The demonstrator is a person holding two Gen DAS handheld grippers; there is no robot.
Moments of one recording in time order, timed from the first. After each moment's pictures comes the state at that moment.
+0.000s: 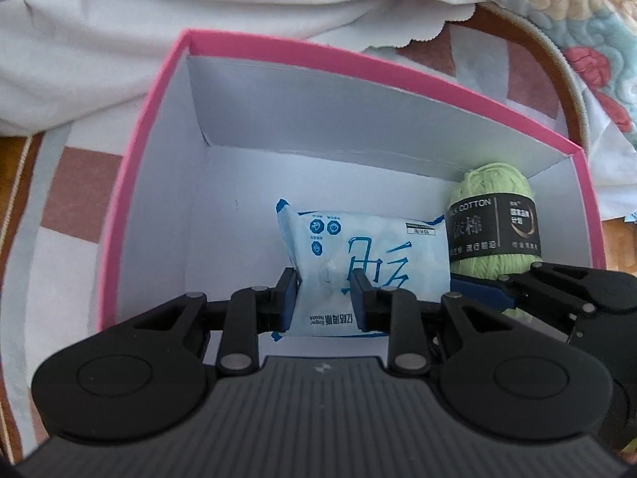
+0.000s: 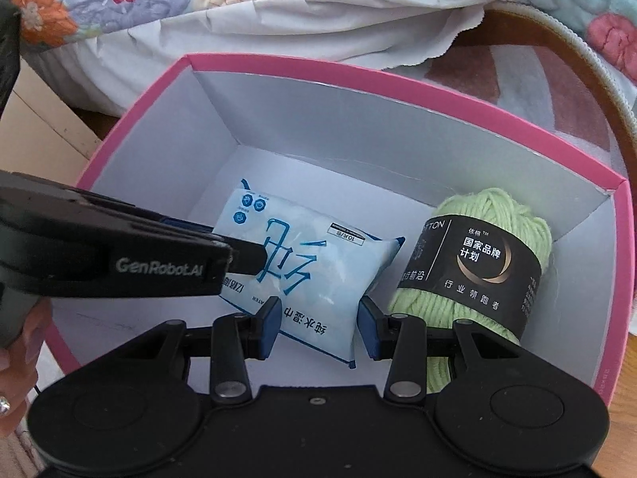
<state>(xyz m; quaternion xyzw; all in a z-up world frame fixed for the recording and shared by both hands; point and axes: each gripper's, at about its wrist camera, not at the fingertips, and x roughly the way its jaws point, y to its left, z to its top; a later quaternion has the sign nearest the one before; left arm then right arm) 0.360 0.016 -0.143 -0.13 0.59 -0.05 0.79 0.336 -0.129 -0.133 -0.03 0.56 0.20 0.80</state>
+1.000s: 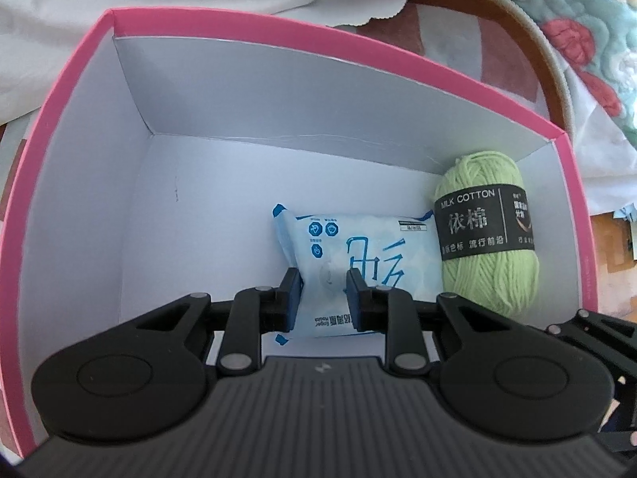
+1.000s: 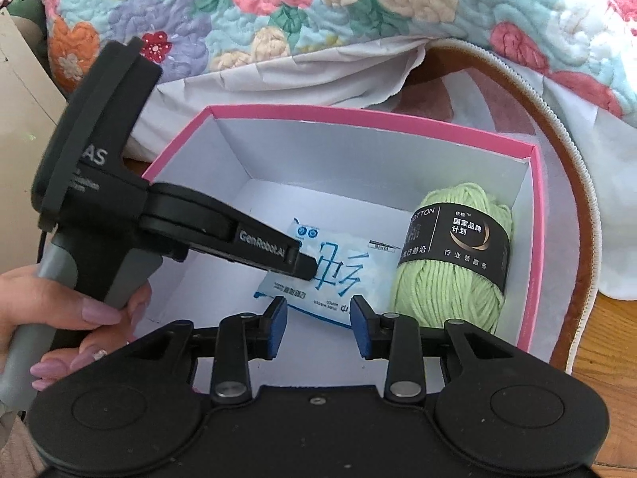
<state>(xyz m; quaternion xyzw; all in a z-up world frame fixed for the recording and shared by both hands) 0.361 -0.022 -0.153 -0.14 0.59 -0.07 0.80 0.291 -0.164 -0.106 0.03 0.49 0.21 0.85</state>
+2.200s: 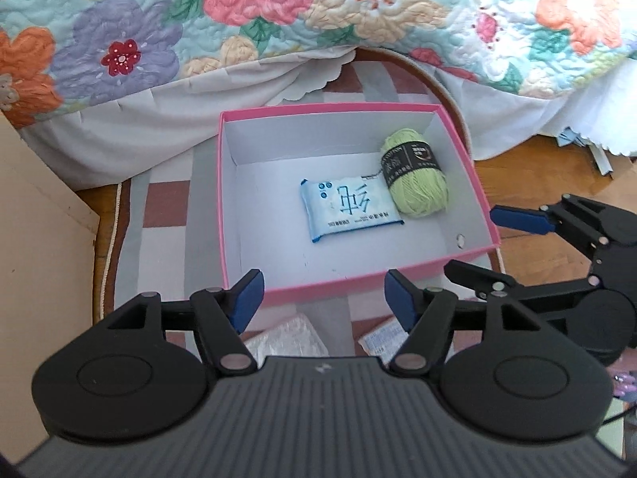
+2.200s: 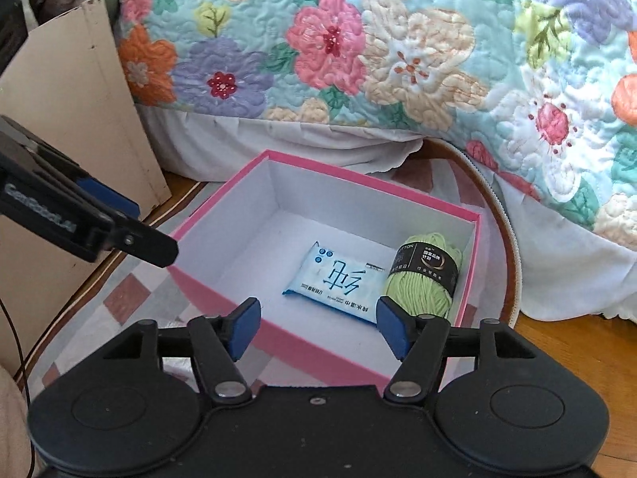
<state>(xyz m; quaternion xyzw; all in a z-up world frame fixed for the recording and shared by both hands) 0.216 0.021 0.022 -0.01 0.54 -0.10 0.84 0.183 -0.155 -0.014 -0.06 0.41 0.19 0.89</state>
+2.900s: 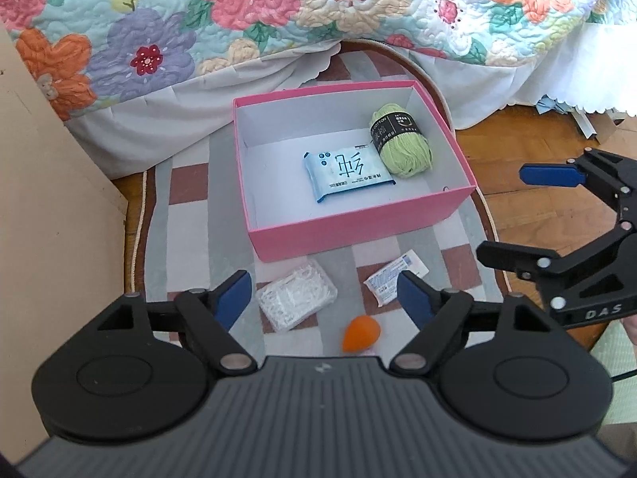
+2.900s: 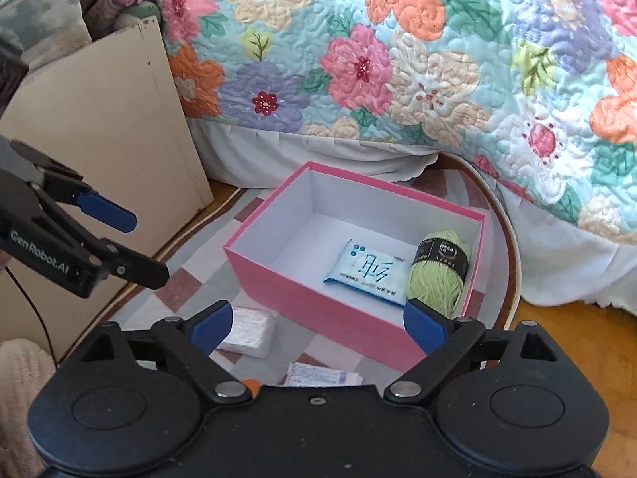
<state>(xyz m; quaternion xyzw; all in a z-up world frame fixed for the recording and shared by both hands) 0.139 0.036 0.054 0.03 0.53 -0.11 0.84 0.116 -0.155 0.031 -0.04 0.40 0.21 0.89</state>
